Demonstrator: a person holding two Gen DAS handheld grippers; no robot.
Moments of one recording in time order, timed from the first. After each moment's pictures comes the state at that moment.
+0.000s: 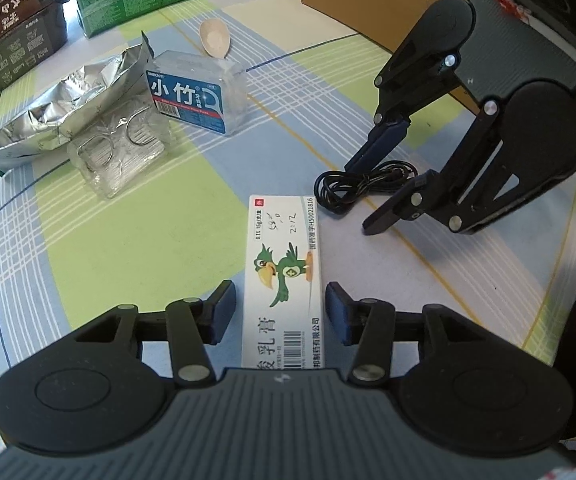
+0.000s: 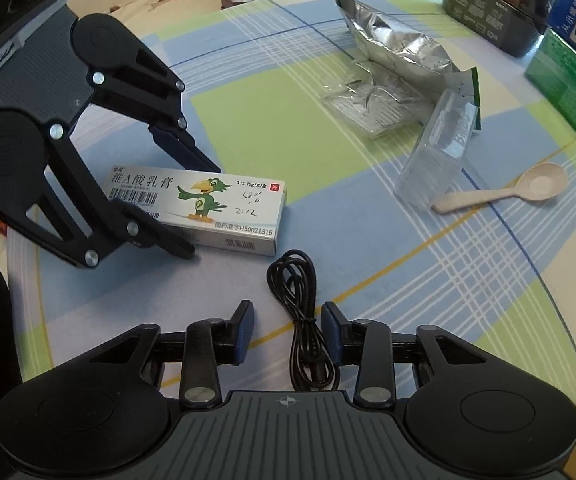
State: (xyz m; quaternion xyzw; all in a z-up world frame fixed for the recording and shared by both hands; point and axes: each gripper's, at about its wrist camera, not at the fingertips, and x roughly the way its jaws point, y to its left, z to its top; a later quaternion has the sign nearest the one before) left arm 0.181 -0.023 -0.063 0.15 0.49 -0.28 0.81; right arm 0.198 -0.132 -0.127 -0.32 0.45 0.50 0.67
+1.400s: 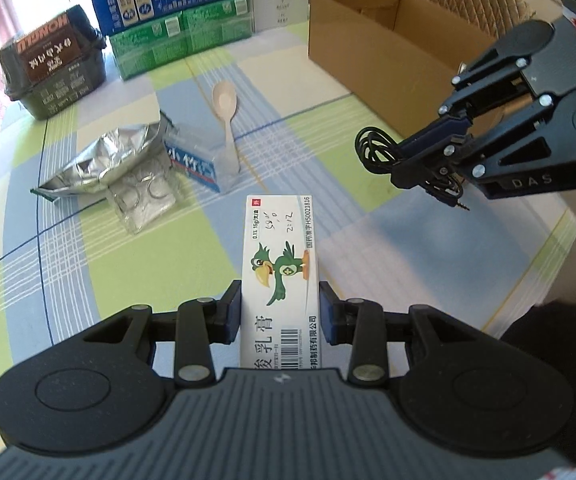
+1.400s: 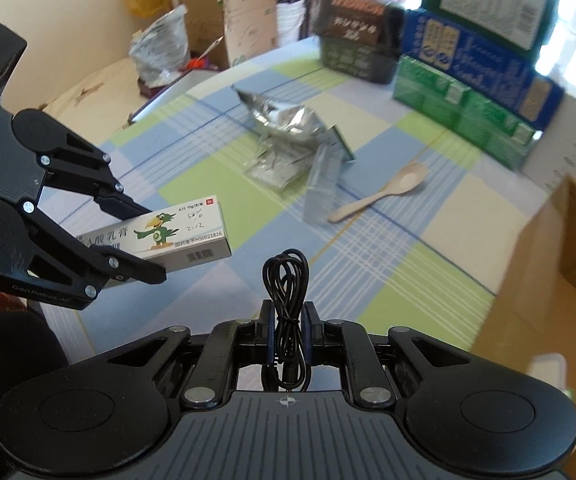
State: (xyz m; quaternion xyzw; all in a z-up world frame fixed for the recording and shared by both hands) left arm 0.144 -0.068 0.032 0.13 0.48 -0.21 0.84; right arm 0.158 -0.205 -0.012 -0.21 0.43 0.40 0.78
